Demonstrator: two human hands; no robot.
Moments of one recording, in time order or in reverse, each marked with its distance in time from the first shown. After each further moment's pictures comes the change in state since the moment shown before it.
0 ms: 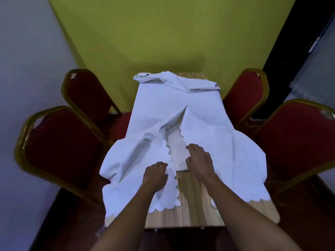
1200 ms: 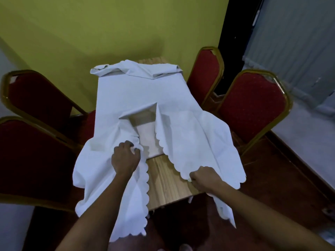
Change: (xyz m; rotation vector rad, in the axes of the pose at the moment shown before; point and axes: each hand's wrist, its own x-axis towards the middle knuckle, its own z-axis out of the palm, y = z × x) left_hand 0.000 0.015 -0.030 -0.215 0.457 -0.214; right_hand -0.127 0.075 0.007 -0.352 -0.425 -0.011
